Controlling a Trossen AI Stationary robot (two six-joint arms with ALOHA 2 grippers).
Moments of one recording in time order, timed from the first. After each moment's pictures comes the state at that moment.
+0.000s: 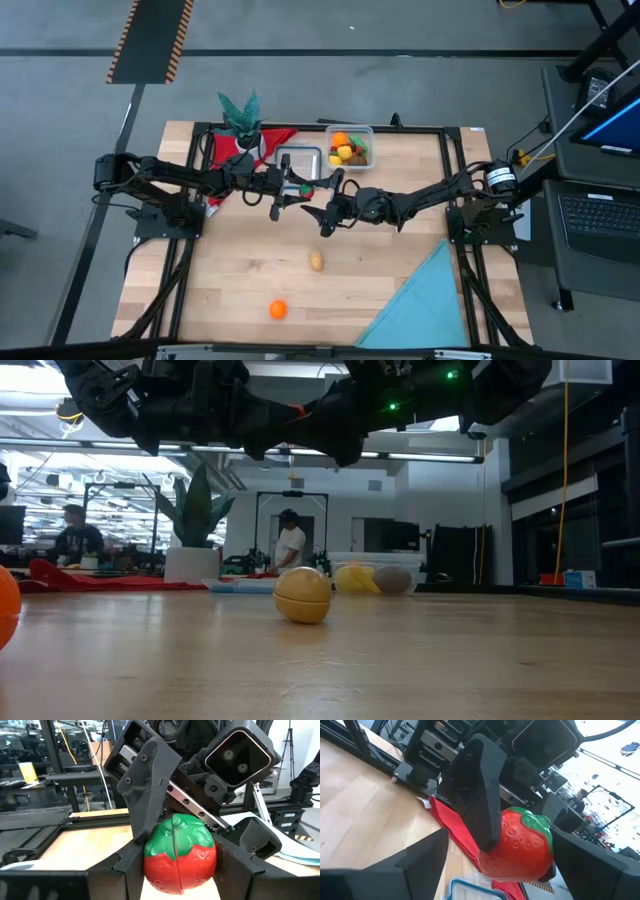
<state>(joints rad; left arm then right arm) 0.24 1.34 0.50 0.82 0.33 0.06 0.10 1.77 0.93 0.78 0.38 -0.69</state>
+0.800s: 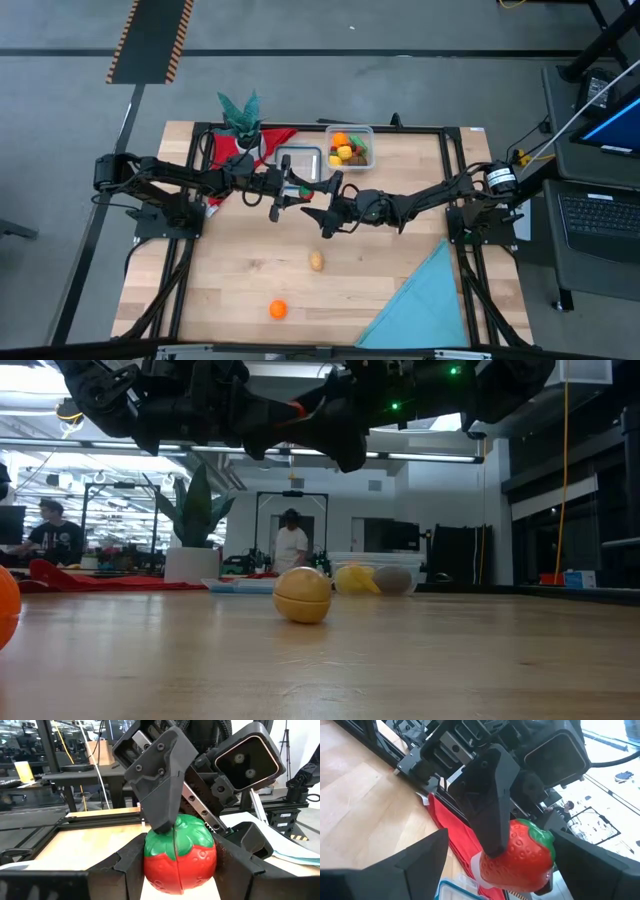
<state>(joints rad) 0.24 1.34 0.50 0.82 0.34 0.05 0.12 1.77 0.93 0.79 0.36 -0.85</state>
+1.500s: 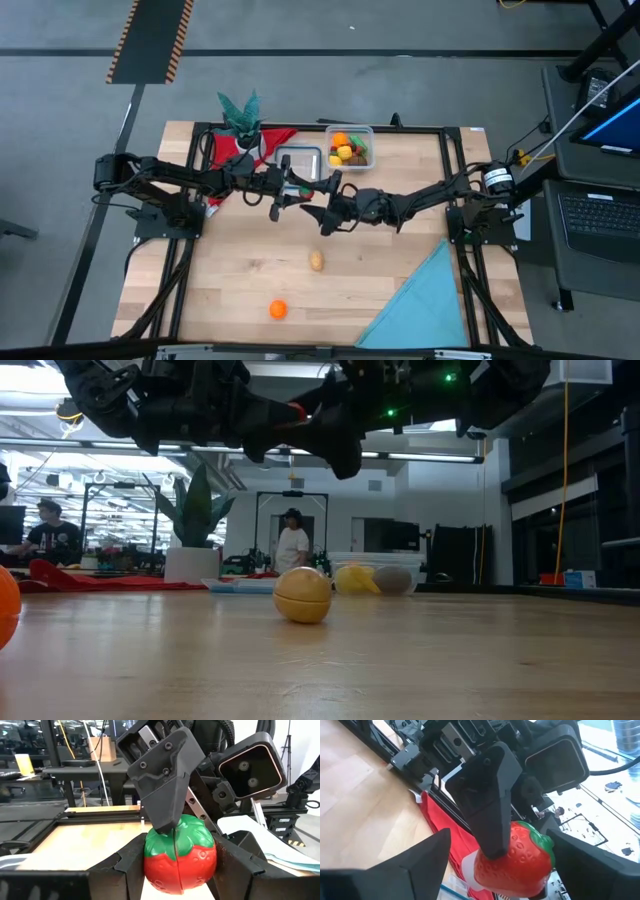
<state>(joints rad) 0.24 1.34 0.50 0.83 0.33 0.01 0.11 1.79 0.93 0.83 0.35 -0.92</state>
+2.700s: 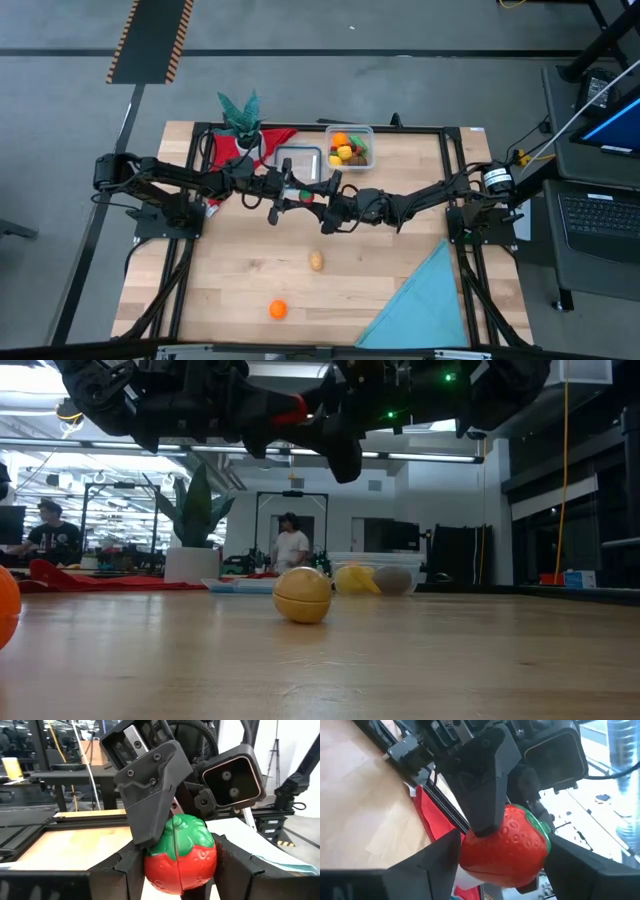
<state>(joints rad) 0.20 1.34 0.50 0.84 0.34 0.00 0.11 1.79 0.93 0.86 0.36 -1.02</state>
